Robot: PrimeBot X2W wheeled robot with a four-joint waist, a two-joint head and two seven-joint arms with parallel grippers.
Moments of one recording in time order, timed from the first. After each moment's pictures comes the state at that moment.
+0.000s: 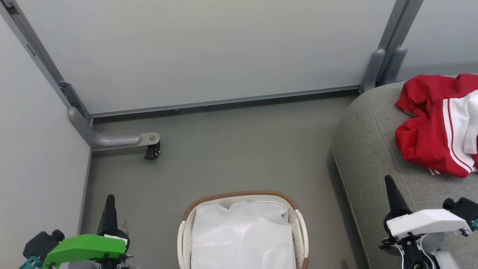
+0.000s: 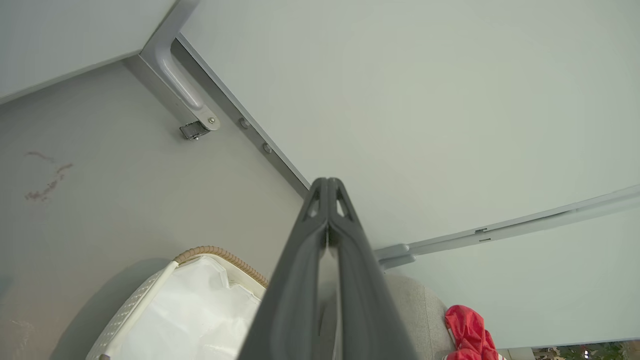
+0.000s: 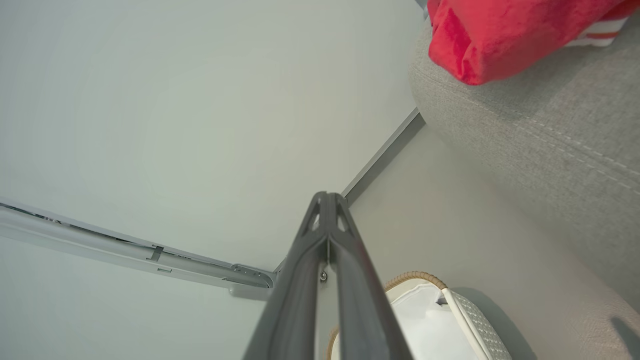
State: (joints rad) left arm -0.04 0.05 0.03 0.29 -1.10 -0.13 -0.05; right arm -0.09 -0.04 -0.07 0.28 1.02 0.13 -0.04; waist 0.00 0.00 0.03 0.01
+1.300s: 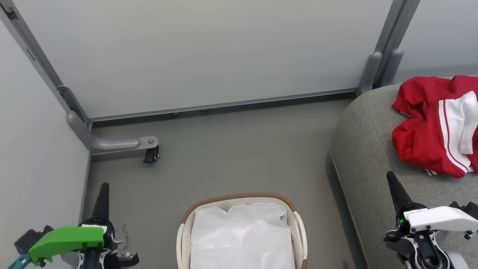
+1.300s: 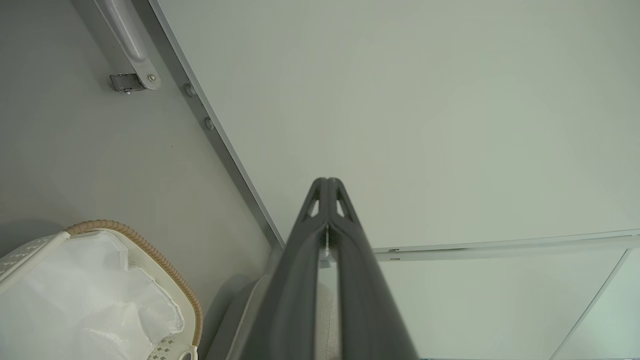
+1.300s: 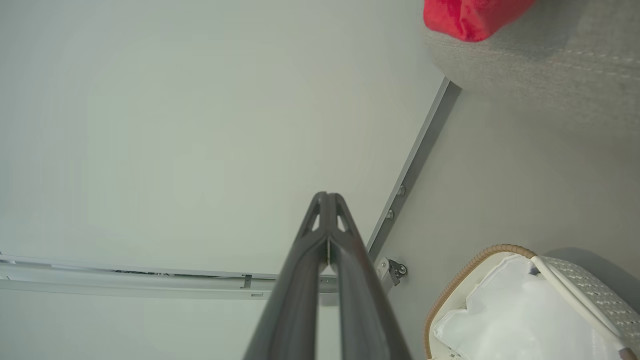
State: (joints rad) left arm -0.08 0.05 0.08 0.26 -1.42 -0.13 0.05; right arm -0.10 -0.05 -0.10 0.26 1.39 0.13 0.05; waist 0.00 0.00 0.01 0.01
